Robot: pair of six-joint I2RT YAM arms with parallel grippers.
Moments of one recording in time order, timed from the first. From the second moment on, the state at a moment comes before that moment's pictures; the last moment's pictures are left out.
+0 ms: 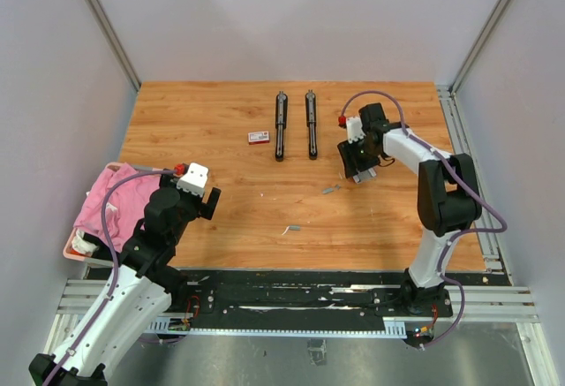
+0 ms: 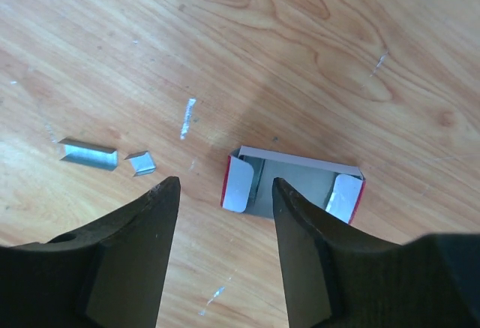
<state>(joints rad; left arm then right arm) -0.41 0.47 0.44 -0.29 -0.28 0.23 0.24 1.88 1.30 -0.60 -0.22 -0.22</state>
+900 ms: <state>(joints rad) -0.41 0.47 0.44 -0.29 -0.29 0.23 0.68 1.87 1.35 -0.72 -0.48 -0.59</state>
